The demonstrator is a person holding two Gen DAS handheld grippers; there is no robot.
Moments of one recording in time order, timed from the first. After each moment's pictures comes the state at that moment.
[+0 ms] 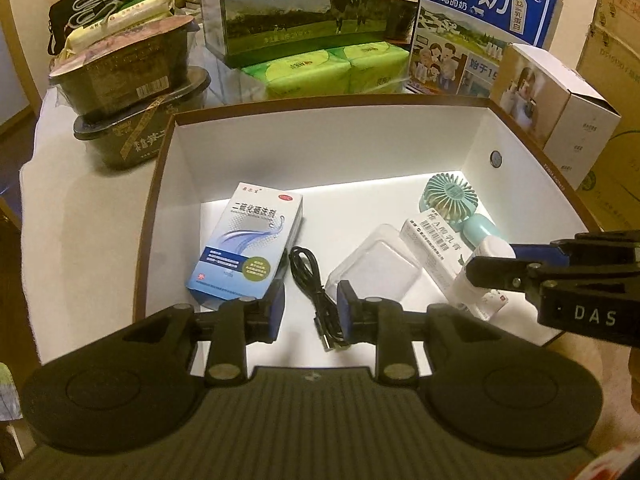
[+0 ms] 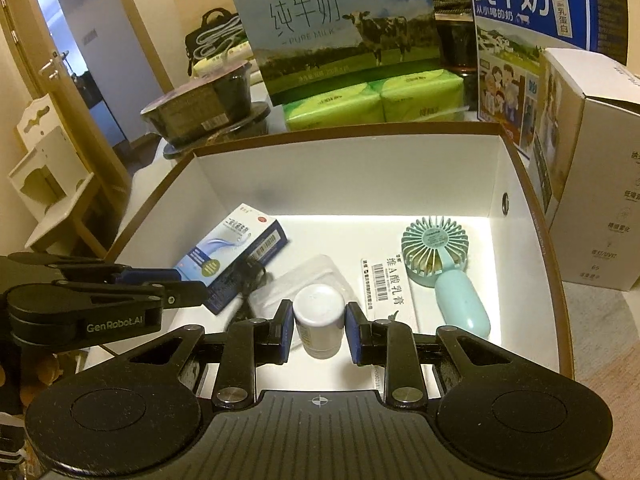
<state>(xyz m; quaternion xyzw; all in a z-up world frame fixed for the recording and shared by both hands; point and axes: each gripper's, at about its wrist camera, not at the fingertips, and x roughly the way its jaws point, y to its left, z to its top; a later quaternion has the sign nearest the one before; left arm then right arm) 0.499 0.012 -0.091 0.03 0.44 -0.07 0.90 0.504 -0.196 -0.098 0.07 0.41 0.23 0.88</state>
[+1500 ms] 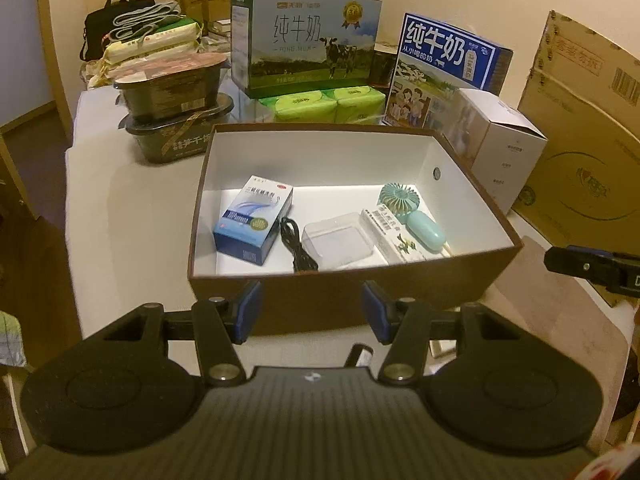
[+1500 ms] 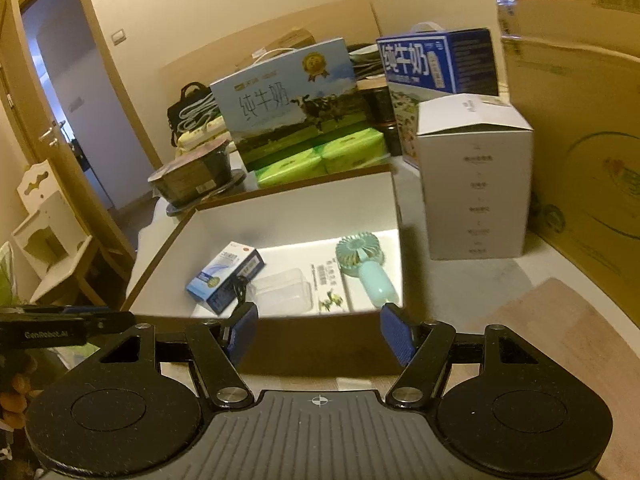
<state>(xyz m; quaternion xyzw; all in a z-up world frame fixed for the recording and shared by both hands) 0.359 0.017 -0.027 -0.02 0.39 -0.06 0.92 0.368 -0.291 -0.037 0.13 0.34 0.18 0.92</state>
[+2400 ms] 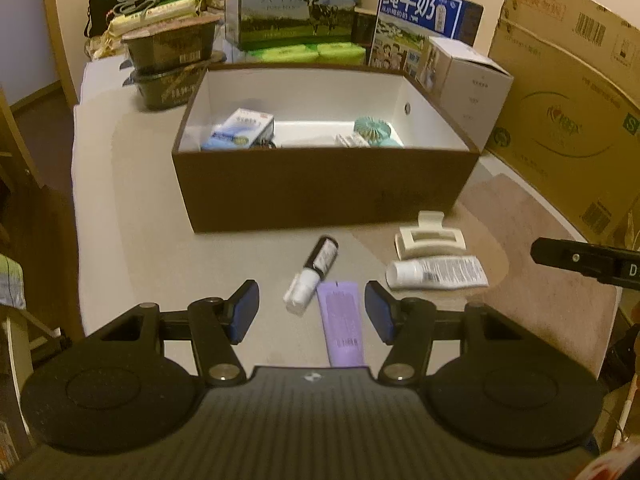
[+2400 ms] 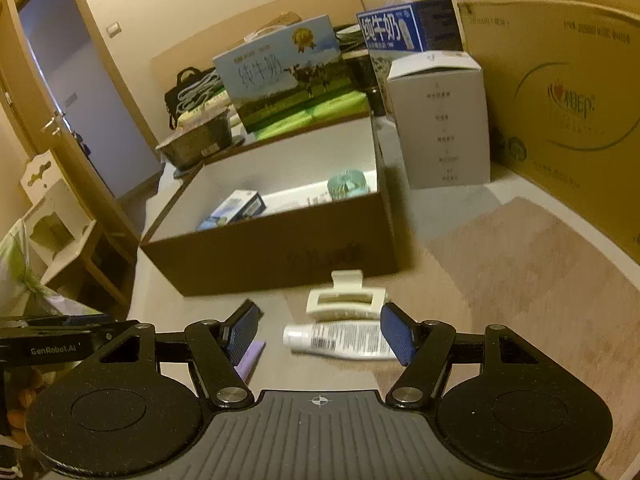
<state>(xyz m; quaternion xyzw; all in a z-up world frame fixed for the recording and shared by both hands) 0.264 -0.017 -0.057 -0.01 0.42 -0.06 0.91 0.280 -0.304 -0.059 0.14 0.37 0.17 0.90</state>
